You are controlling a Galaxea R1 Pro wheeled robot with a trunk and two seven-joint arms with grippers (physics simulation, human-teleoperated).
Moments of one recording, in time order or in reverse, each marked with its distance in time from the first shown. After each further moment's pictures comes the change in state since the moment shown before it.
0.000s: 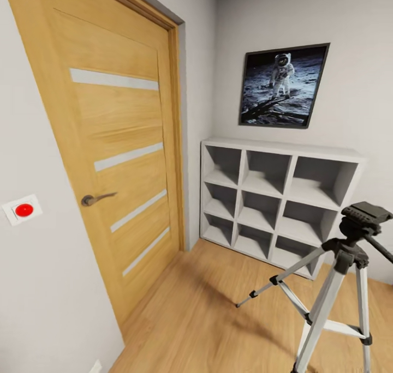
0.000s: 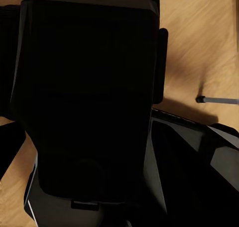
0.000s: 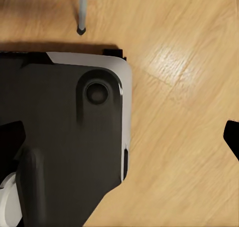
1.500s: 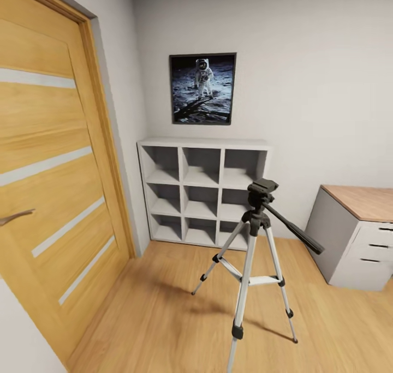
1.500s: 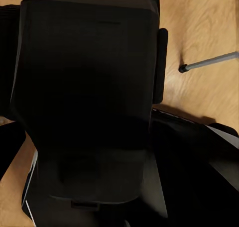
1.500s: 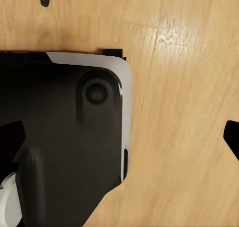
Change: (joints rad) left arm 0.000 -0.005 0.000 0.000 0.000 -0.001 0.000; right arm 0.000 0.000 0.000 0.000 -0.001 0.000 0.000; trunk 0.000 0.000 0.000
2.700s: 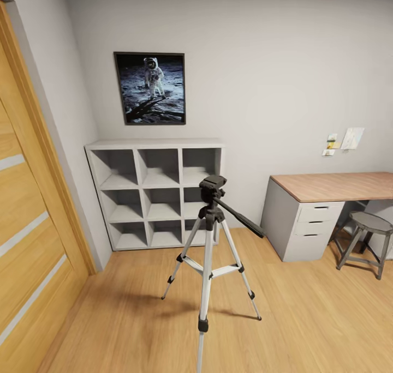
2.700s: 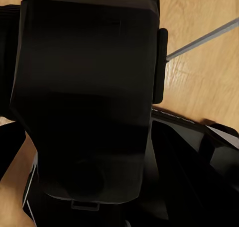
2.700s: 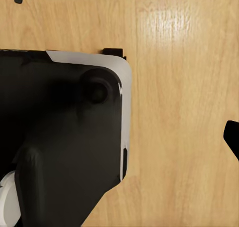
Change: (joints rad) left arm 0.000 0.002 0.000 0.000 0.002 0.000 0.001; right arm 0.000 -0.001 0.002 0.000 0.006 0.001 0.001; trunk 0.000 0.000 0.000
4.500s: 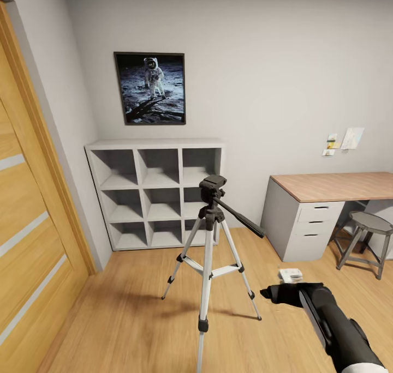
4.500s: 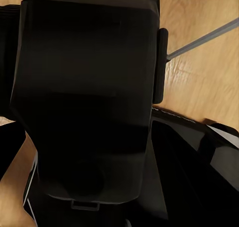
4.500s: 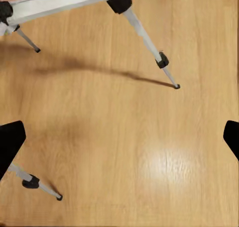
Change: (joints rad) left arm 0.003 0.001 0.001 0.000 0.003 0.000 0.002; right arm -0.265 -0.003 0.006 -1.119 0.005 0.840 0.151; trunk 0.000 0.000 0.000
